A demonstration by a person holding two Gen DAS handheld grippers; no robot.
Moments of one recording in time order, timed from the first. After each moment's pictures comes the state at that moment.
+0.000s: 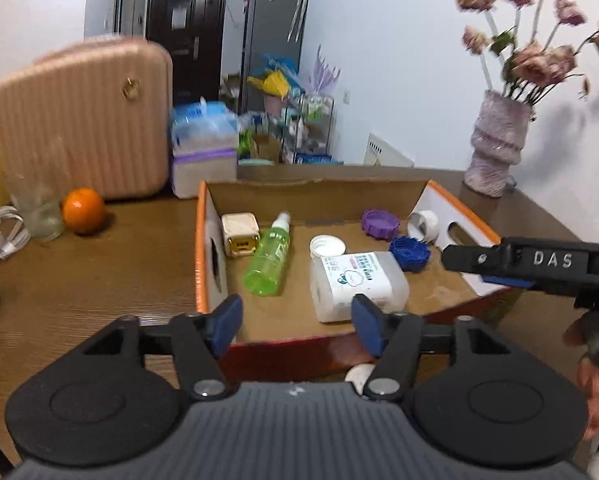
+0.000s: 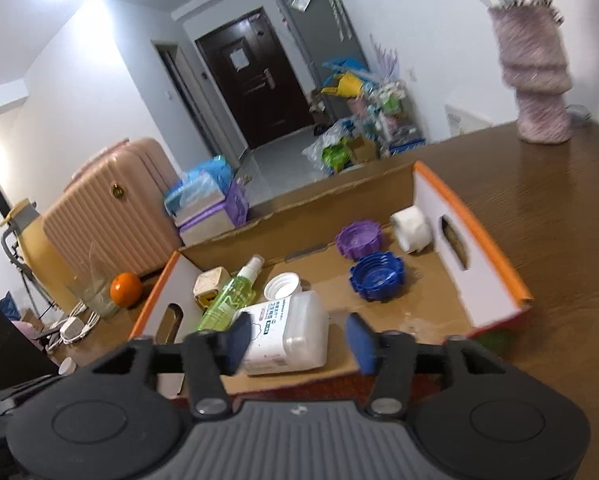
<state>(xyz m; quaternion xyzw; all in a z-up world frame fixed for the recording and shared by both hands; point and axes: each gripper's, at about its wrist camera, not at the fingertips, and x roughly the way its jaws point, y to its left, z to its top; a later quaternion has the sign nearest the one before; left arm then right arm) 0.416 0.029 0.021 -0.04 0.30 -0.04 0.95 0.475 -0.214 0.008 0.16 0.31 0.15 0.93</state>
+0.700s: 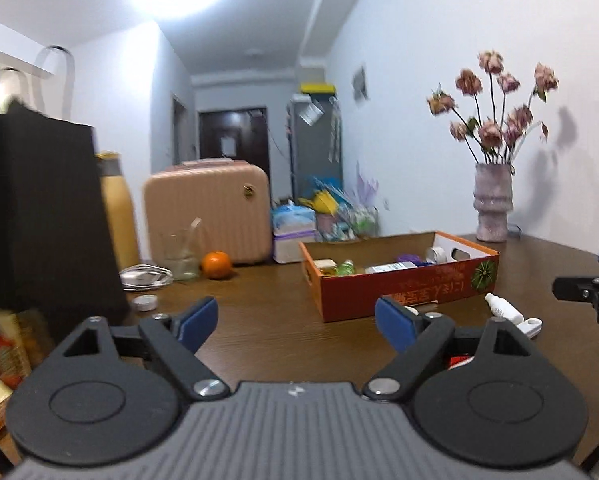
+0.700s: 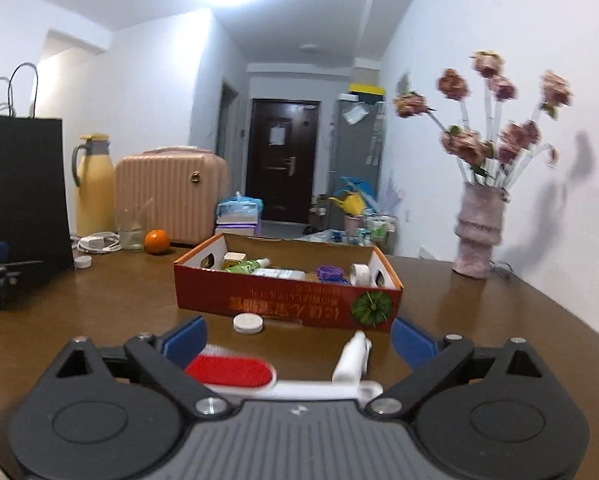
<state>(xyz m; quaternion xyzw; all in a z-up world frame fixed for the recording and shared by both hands) 0.129 0.055 0.006 0.02 0.10 0.05 0.99 0.189 -0.218 0.001 -0.03 0.14 0.12 0.98</state>
